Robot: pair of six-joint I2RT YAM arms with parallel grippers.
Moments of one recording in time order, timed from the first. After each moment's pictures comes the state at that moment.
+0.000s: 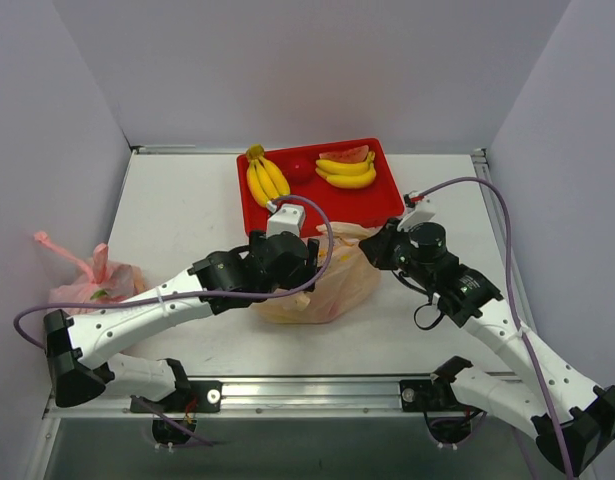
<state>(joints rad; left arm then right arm) -1.09 1.29 1.28 -0.74 -0.52 -0.66 0.59 0.91 0.82 -0.31 0.07 0.57</state>
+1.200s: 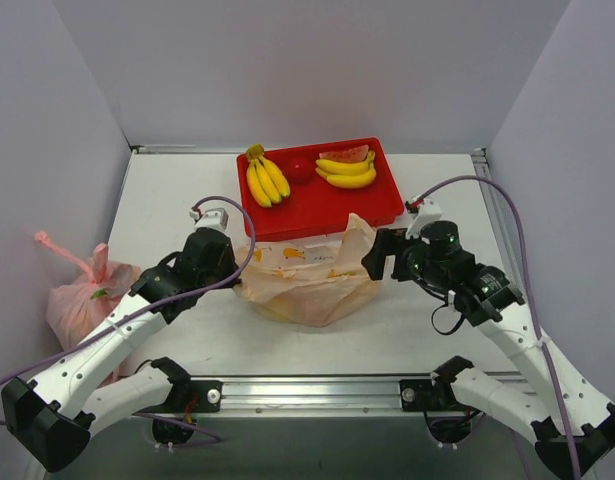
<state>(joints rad) -0.63 0.97 0.88 -0.67 -0.29 -0.62 0.54 0.85 0.85 -0.61 0.05 0.43</state>
